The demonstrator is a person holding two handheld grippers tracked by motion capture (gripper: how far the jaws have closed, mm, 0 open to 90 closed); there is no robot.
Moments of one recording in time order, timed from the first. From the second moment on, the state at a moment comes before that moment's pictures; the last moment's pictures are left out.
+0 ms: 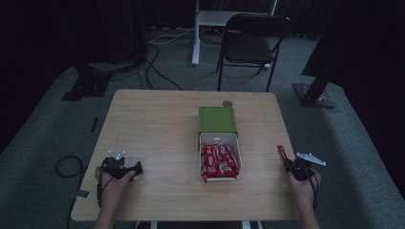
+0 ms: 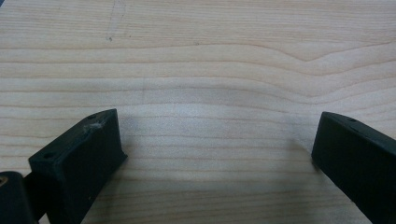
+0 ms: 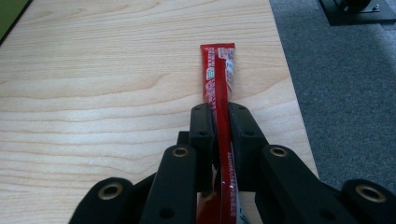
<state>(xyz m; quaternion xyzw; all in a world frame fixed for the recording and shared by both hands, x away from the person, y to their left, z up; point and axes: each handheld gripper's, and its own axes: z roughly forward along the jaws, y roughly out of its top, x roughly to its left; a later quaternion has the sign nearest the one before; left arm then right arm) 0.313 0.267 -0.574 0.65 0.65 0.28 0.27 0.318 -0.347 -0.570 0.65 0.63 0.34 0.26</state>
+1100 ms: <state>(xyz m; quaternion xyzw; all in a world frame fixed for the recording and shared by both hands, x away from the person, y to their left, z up) 0.313 0.267 -0.574 0.65 0.65 0.28 0.27 0.312 -0.347 -0.559 0.63 0.62 0.39 0.25</state>
